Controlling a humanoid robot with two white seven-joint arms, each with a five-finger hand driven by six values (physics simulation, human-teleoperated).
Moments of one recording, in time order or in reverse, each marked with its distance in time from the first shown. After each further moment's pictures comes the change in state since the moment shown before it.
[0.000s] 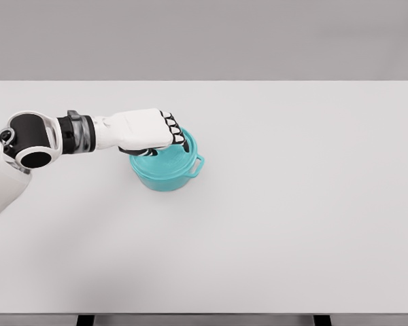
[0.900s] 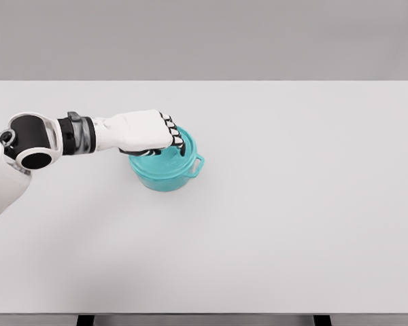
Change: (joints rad) left arm 0.005 0.000 0.000 0.003 0.000 0.000 0.000; right arm 0.000 0.000 0.000 0.000 0.000 0.000 0.000
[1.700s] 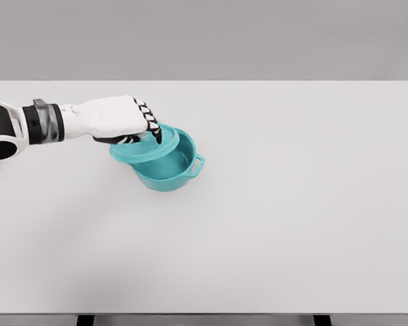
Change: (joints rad) left arm -0.020 0.115 0.035 -0.001 0.118 0.000 0.000; right arm 0.000 0.000 0.000 0.000 0.000 0.000 0.000
